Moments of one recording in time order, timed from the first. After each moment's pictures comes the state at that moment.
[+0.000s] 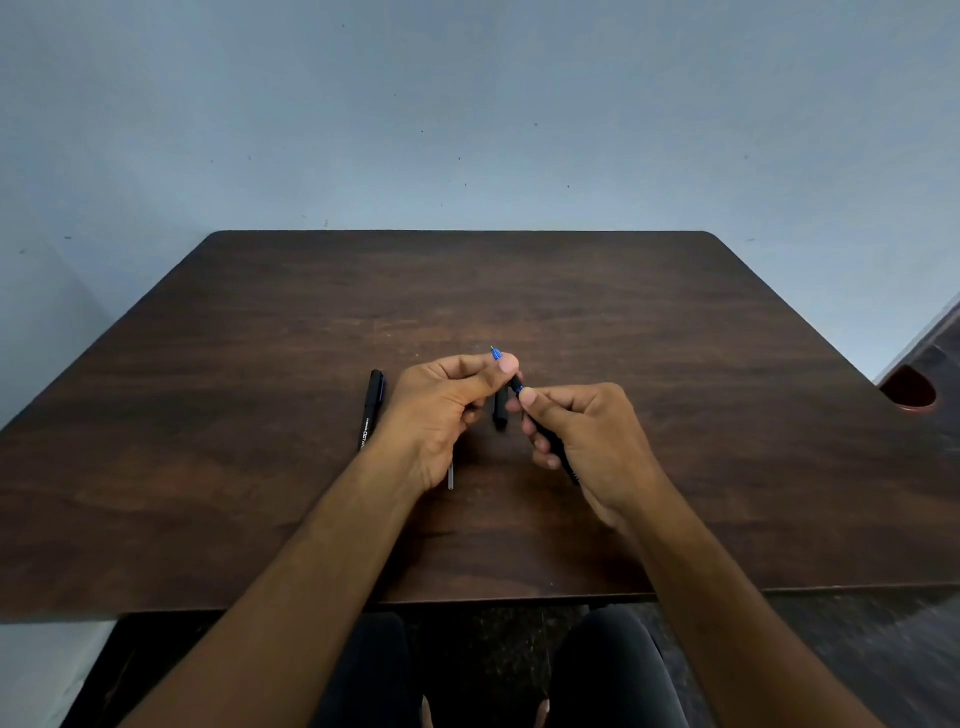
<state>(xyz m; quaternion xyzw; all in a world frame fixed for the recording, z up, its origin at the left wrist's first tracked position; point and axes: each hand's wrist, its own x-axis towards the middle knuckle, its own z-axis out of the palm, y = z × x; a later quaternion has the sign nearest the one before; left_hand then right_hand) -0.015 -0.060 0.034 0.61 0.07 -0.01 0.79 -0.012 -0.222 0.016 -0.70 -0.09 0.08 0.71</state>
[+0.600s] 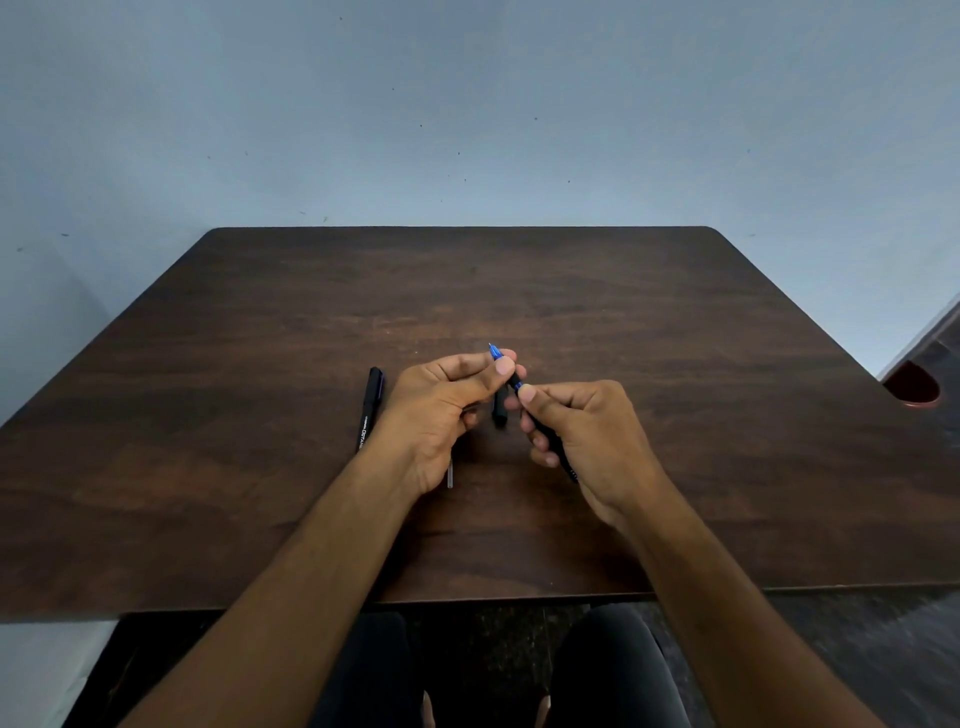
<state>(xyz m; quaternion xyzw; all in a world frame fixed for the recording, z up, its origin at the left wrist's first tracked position) -0.017 -0.057 0.030 0.61 0.05 -0.04 0.79 -0.010 -0.221 0.014 -0.69 -0.08 0.08 0.71</state>
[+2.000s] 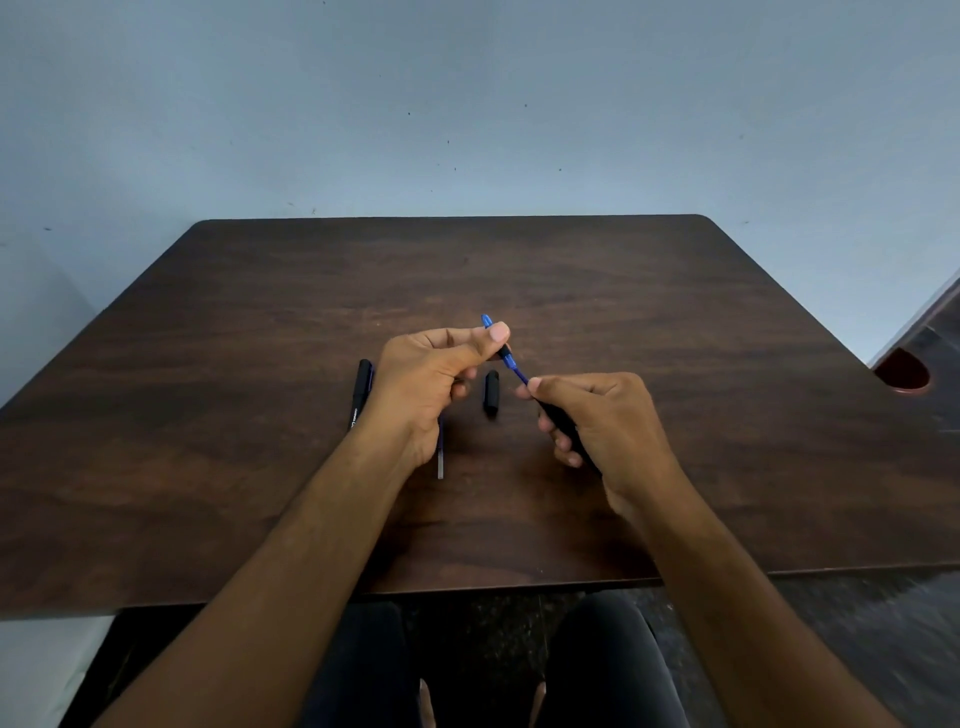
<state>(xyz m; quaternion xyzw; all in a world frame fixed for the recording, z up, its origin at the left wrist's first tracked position) -0.009 -0.064 0.045 0.64 0.11 0.03 0.76 -0.014 -0.238 0.023 -0.71 -0.04 0.06 0.70</state>
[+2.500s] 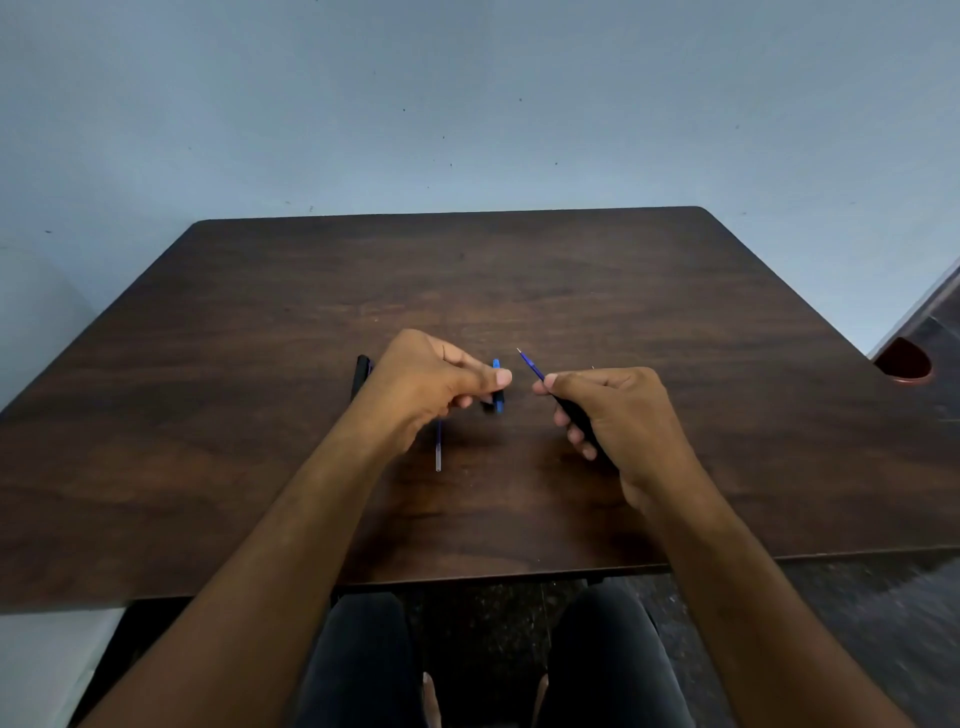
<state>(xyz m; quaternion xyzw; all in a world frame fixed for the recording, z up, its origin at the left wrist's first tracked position) -0.009 -0.053 0.049 0.82 0.09 -0.05 0.57 -0.011 -0.249 0.021 -0.74 0.01 0.04 0.67</state>
